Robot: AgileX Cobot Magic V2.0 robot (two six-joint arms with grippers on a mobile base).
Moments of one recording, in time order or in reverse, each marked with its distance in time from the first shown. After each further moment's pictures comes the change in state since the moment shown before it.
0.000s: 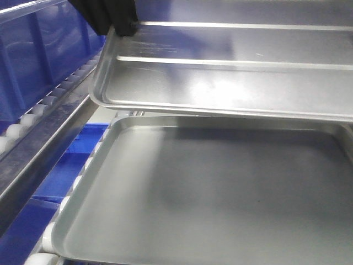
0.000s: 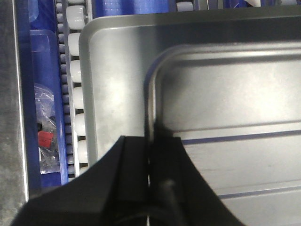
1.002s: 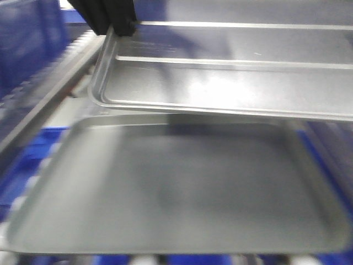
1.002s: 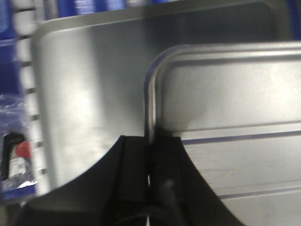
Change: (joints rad) left arm 0.000 0.000 0.000 0.000 0.000 0.000; right arm 0.000 0.000 -0.002 0.000 -0.001 0.000
